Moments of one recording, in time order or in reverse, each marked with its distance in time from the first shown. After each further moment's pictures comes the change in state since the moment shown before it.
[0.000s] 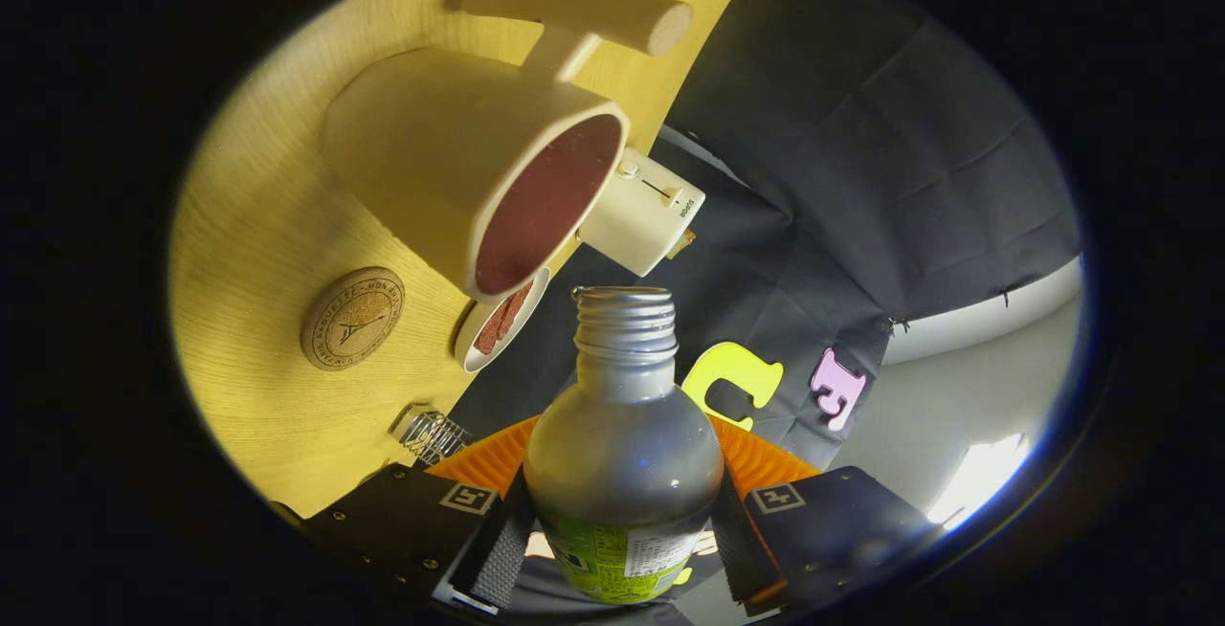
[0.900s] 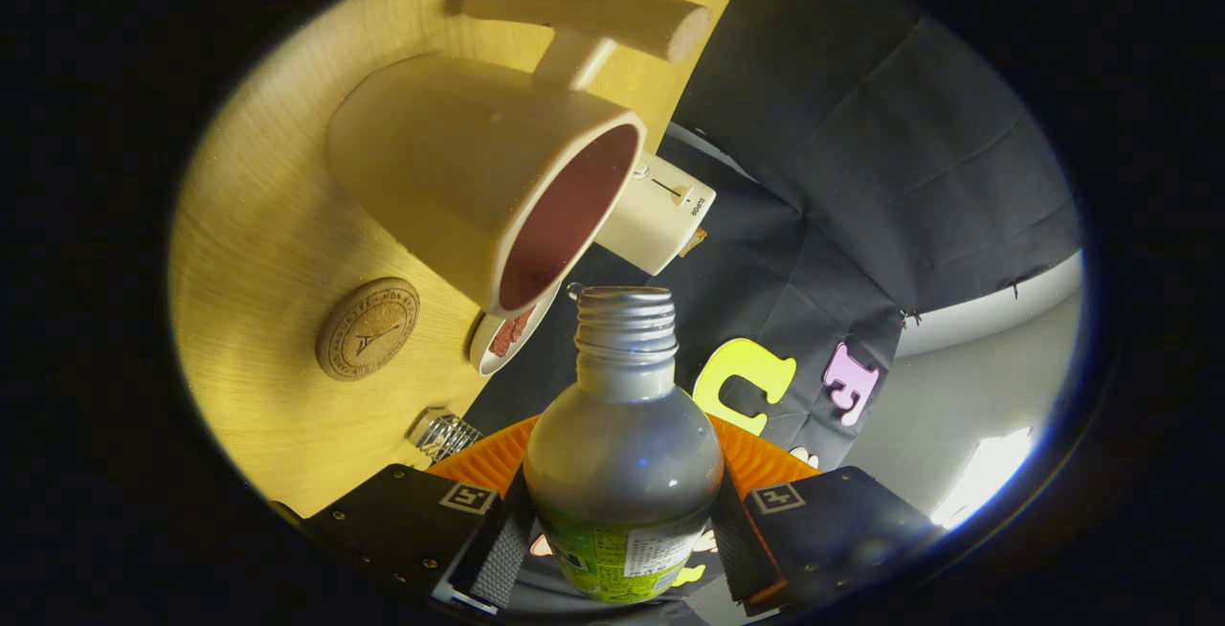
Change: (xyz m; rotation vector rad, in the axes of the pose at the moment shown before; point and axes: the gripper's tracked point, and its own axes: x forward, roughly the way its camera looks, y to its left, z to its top) arm 0.000 0.010 0.005 0.059 0.011 0.043
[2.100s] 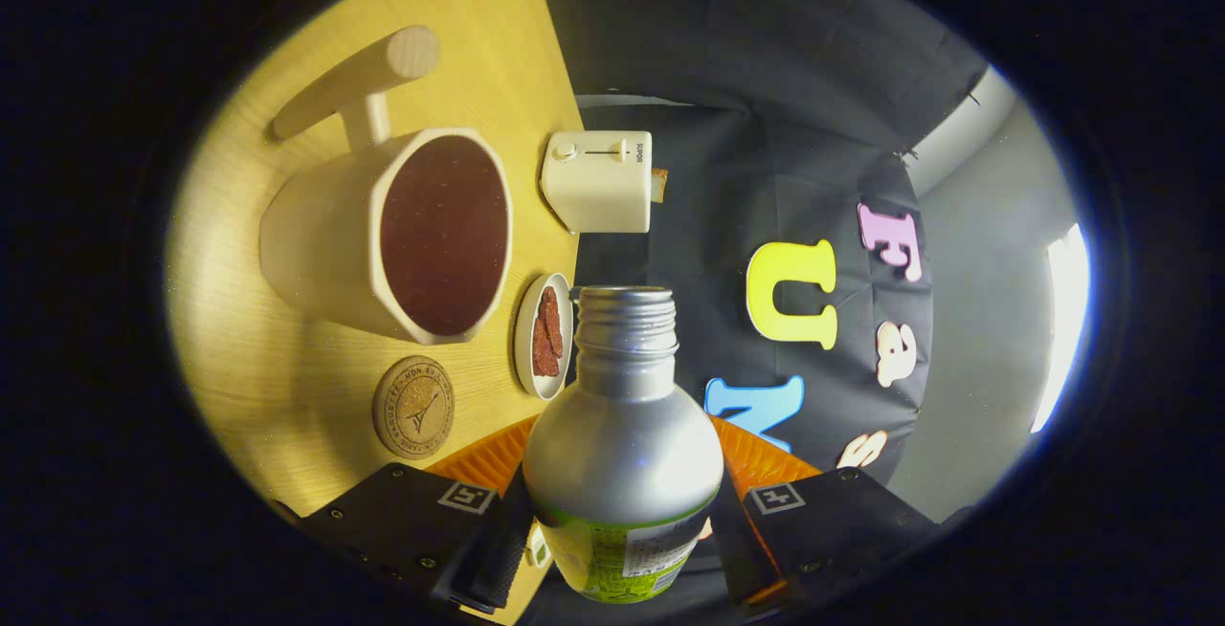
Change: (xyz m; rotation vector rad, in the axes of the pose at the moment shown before) arm -0.007 0.022 -0.016 0.576 0.105 0.105
